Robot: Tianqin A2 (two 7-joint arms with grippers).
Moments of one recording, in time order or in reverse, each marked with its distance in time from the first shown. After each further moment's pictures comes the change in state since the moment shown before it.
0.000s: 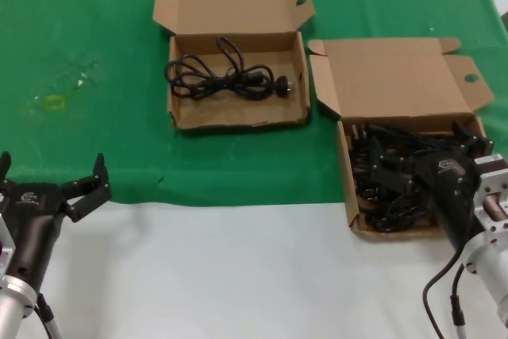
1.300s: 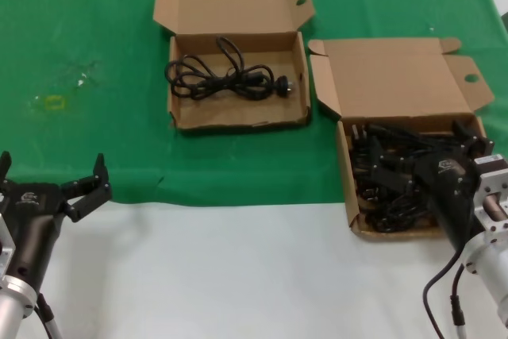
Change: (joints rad) left arm 0.000 0.000 0.000 0.000 0.000 0.000 0.000; right arm 0.000 0.000 0.000 0.000 0.000 0.000 0.000
